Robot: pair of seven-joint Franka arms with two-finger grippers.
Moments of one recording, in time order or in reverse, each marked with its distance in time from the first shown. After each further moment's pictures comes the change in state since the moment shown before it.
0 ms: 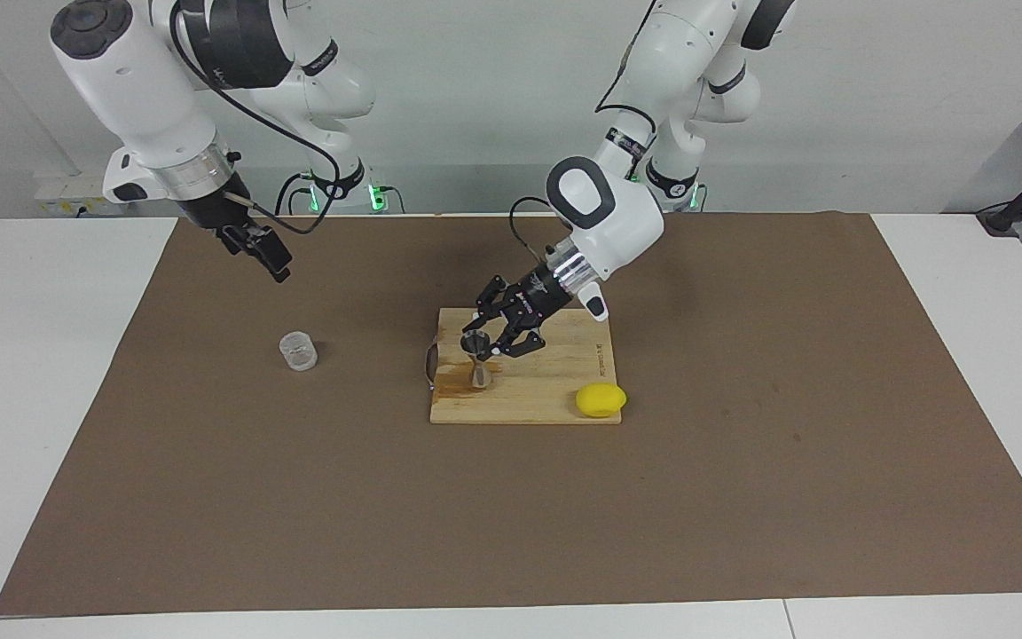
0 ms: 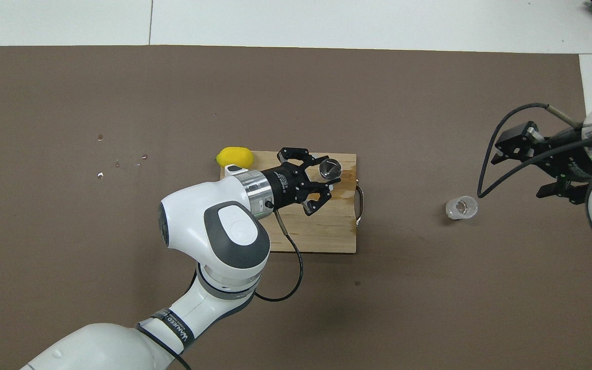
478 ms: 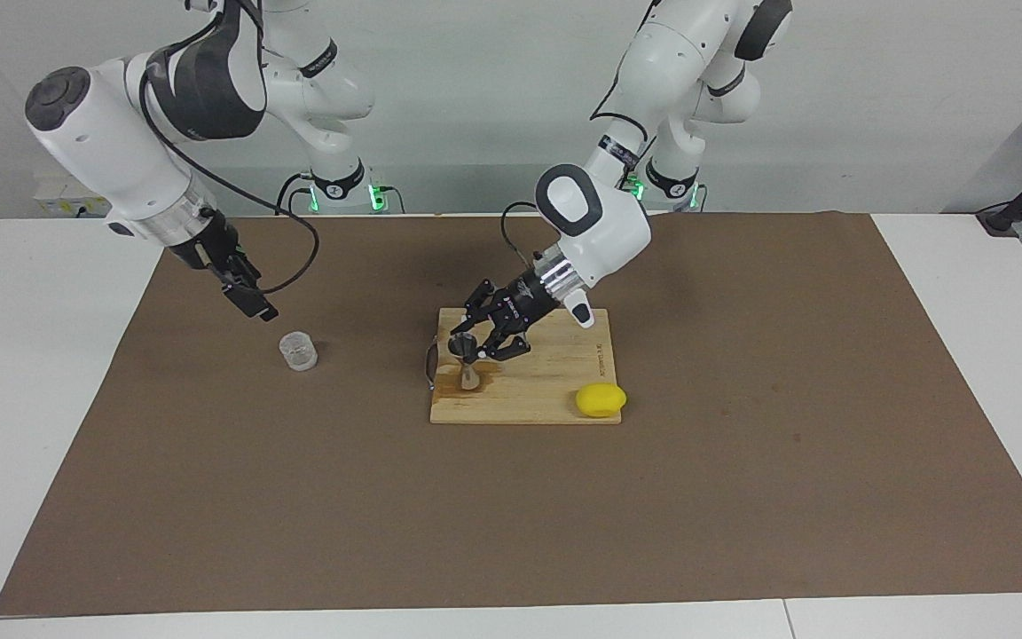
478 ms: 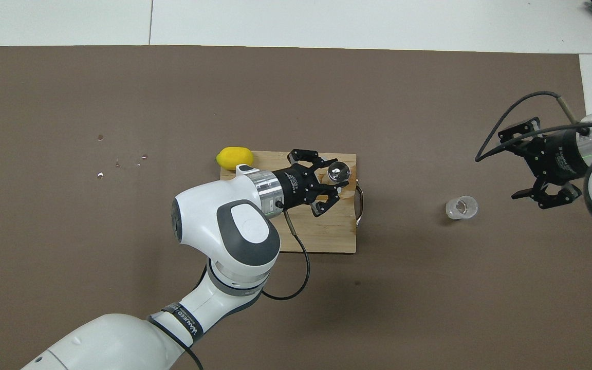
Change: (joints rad) left arm -0.021 0.047 0.000 0.031 0.024 0.000 0.004; right arm -0.086 0.037 -0.004 -0.133 0.152 0.148 0.248
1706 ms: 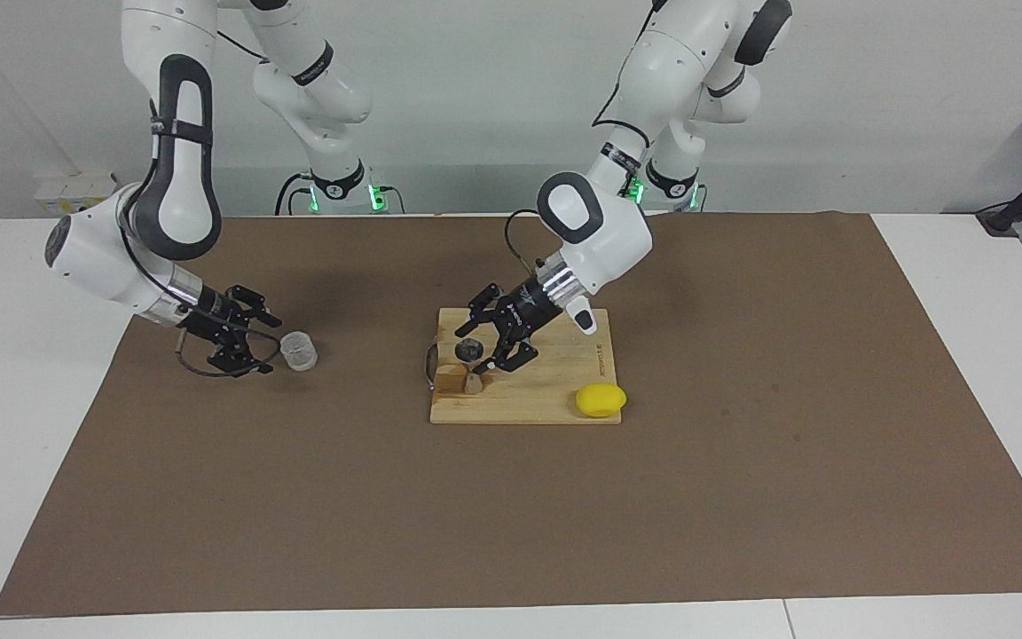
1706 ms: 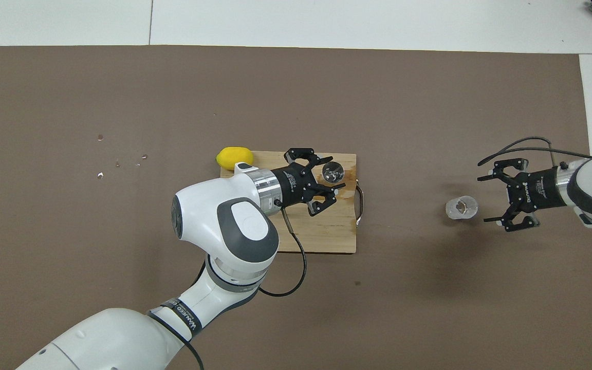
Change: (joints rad) left arm 0.004 0.014 0.010 0.001 0.047 0.001 0.002; right arm -0.184 0.156 -0.005 -0.303 0.373 0.271 -0.034
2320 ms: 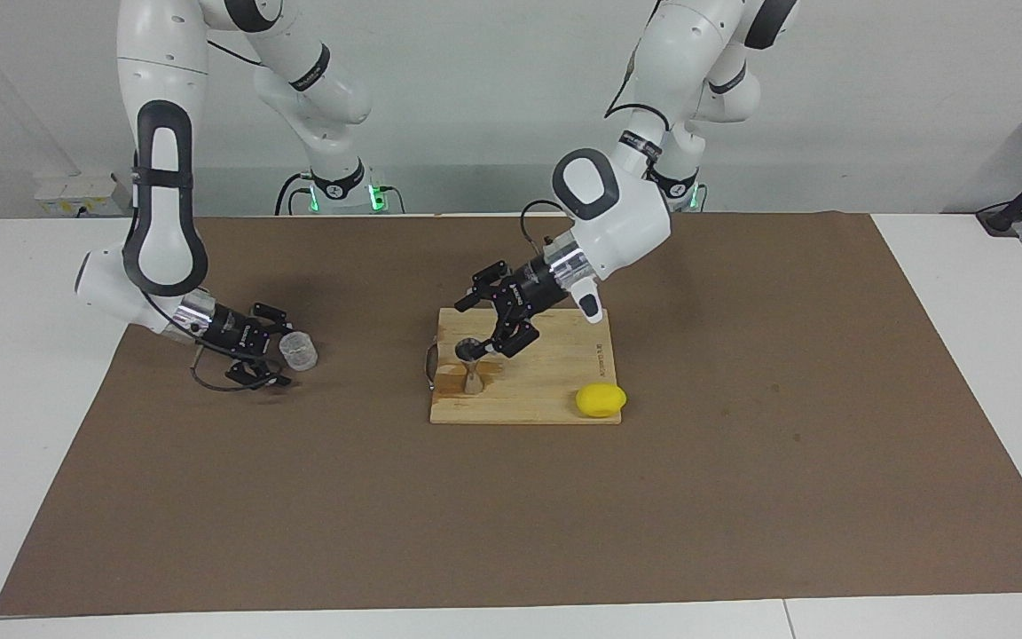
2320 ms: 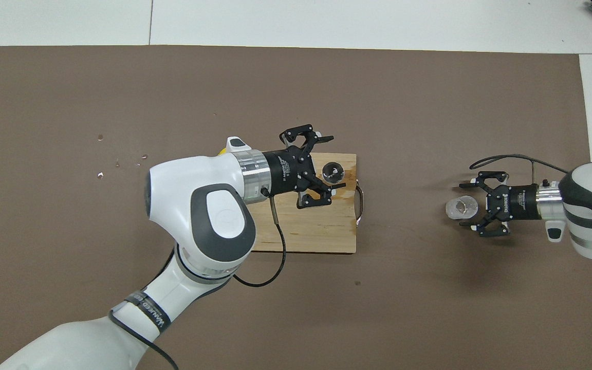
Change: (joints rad) left arm 0.096 -0.125 0.002 0.012 0.173 -0.227 -0.003; right arm -0.038 0.102 0.002 -0.056 0.242 0.007 -0.147
